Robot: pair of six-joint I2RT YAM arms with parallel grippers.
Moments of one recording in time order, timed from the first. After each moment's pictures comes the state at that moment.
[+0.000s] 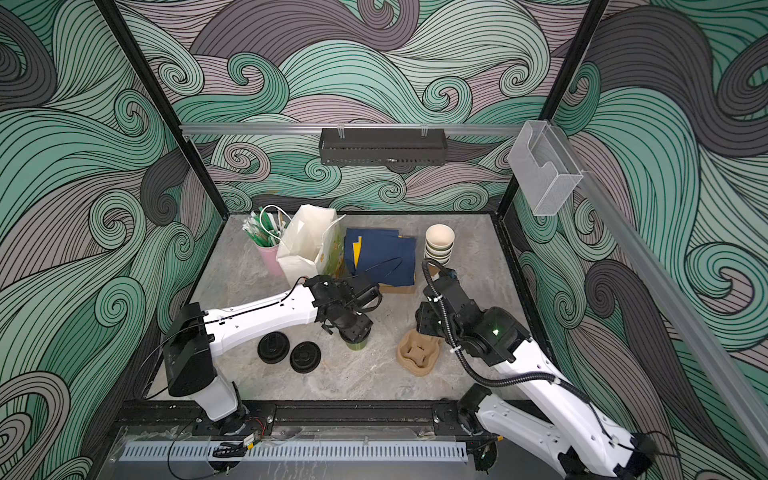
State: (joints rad) left arm -1.01 1.69 1.37 -0.98 -0.09 -0.32; right arm 0.72 0.88 1.04 -1.12 0.15 0.77
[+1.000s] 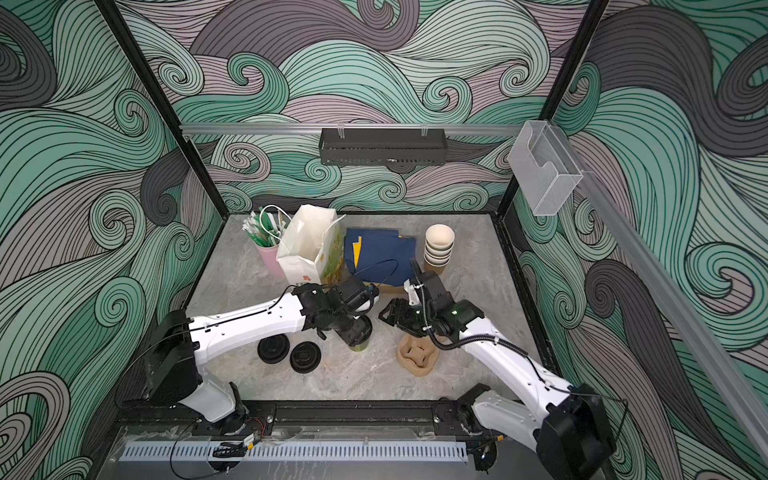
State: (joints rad) left arm -1.01 1.60 1.23 -0.81 -0.06 -0.19; right arm 0.56 1.15 0.76 -0.52 -0.45 0.83
